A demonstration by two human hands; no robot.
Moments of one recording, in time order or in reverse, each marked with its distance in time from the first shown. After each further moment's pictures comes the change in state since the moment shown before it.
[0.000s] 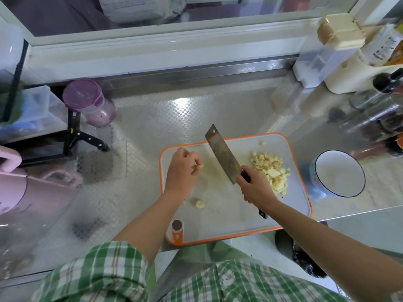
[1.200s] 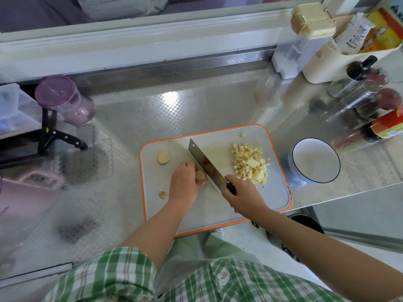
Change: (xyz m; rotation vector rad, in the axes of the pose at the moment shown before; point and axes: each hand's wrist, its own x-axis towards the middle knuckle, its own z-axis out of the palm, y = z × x) left_hand -0.030 0.042 0.050 0.166 -0.149 -0.137; right_hand -0.039 0.025 -0.009 -0.209 -0.065 -0.090
